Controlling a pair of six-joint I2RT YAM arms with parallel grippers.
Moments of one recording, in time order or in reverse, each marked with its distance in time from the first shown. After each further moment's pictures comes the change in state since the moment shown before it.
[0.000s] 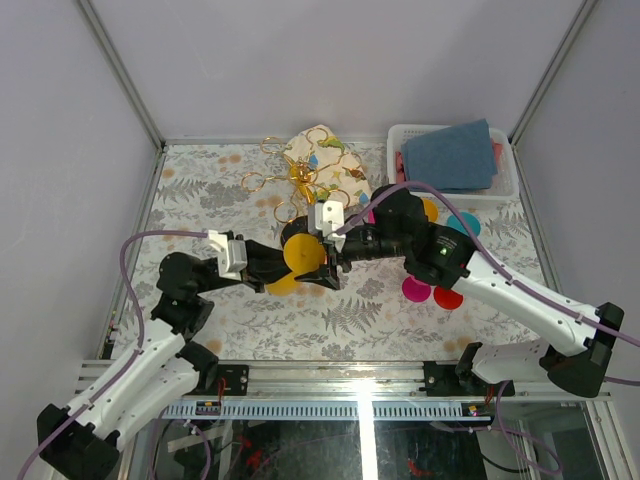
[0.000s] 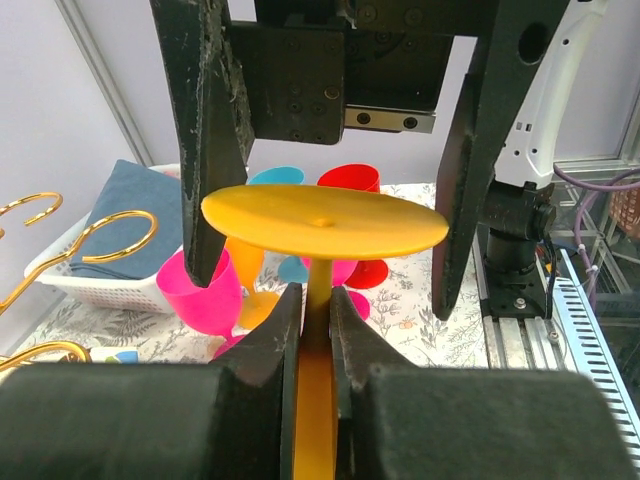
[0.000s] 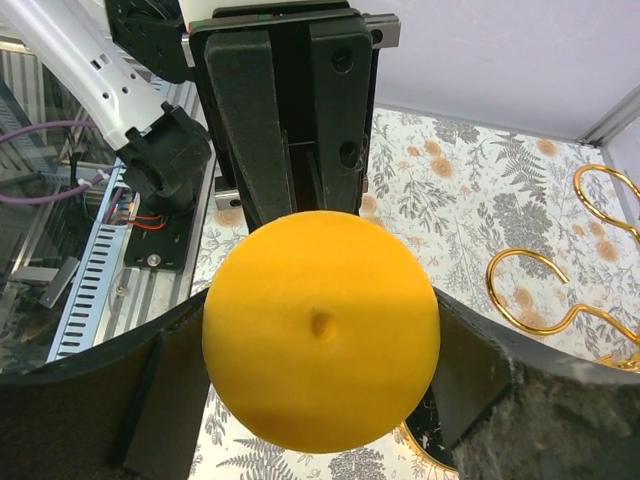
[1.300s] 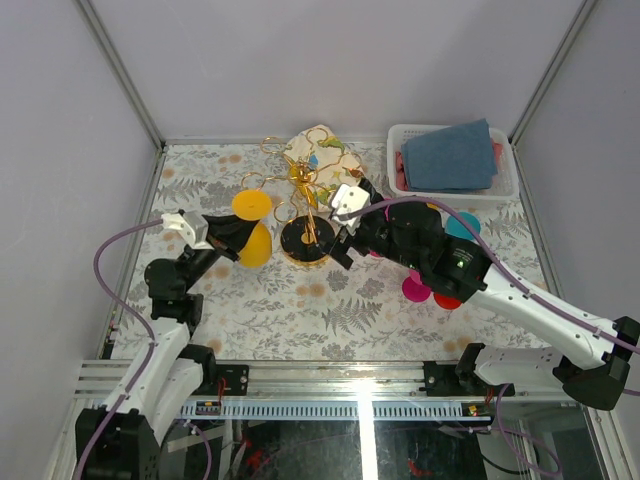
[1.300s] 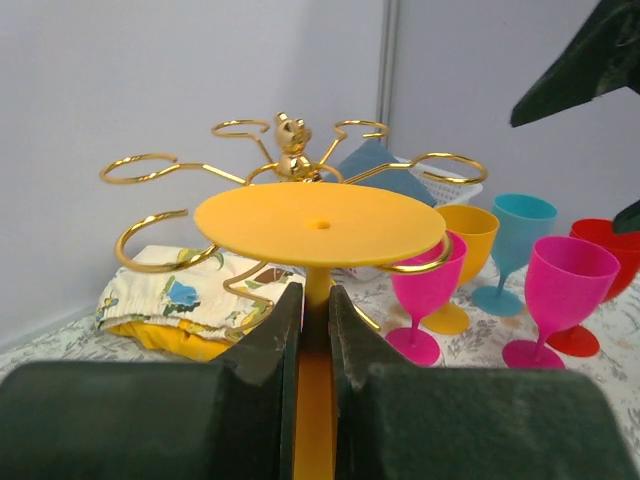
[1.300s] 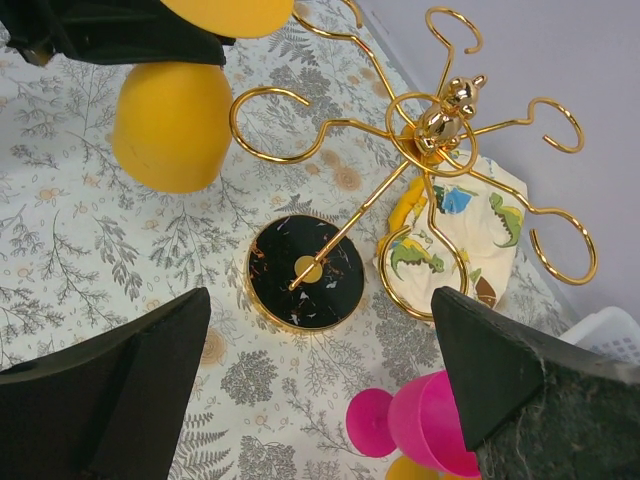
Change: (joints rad) left arm 0.401 0.033 -0.130 0.246 -0.207 -0.153; right arm 0.000 -0.111 -0.104 0.001 0.608 0.003
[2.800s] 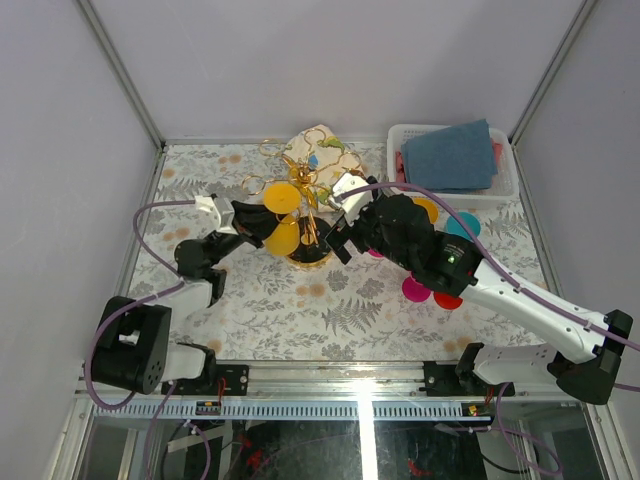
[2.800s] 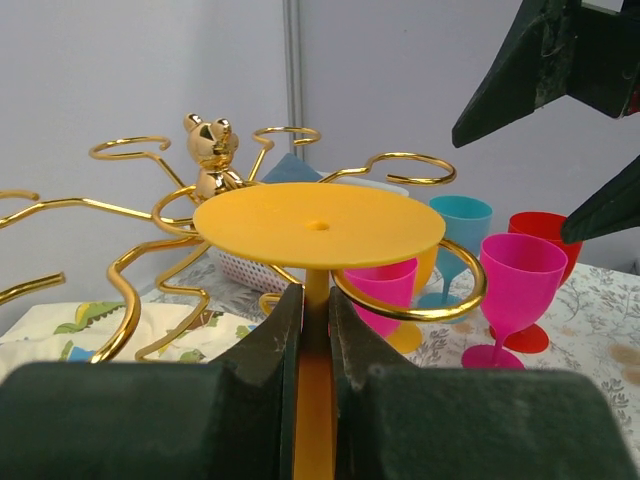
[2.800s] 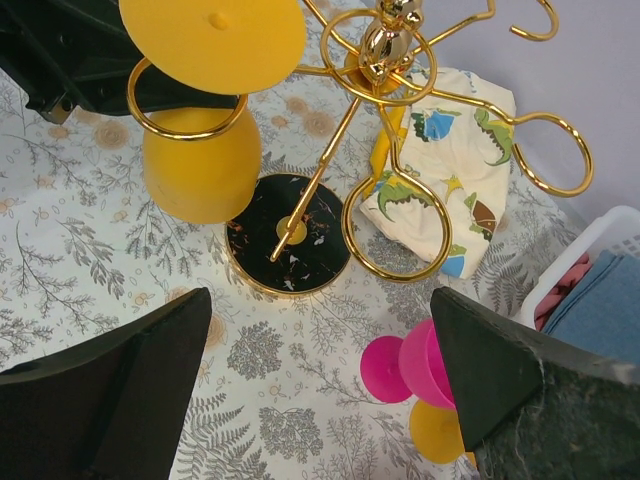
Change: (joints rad) left arm -0.100 0.572 0.029 0.680 0.056 -0.136; right arm 0.000 0.048 0.024 -0.063 0.172 0.156
